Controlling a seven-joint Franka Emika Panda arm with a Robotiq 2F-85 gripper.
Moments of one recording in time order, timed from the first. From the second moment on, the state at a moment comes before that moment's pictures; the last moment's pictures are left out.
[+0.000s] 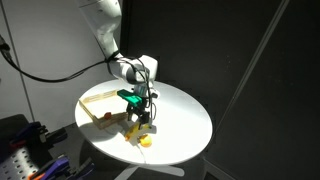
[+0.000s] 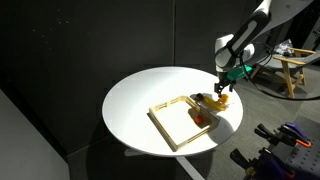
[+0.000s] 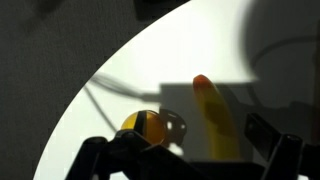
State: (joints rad) arm -0.07 0.56 -0.16 -2.06 -0.08 2.40 0.03
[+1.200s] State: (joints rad) arm 0.01 0.32 -0.09 -2.29 -0.10 2.49 0.06
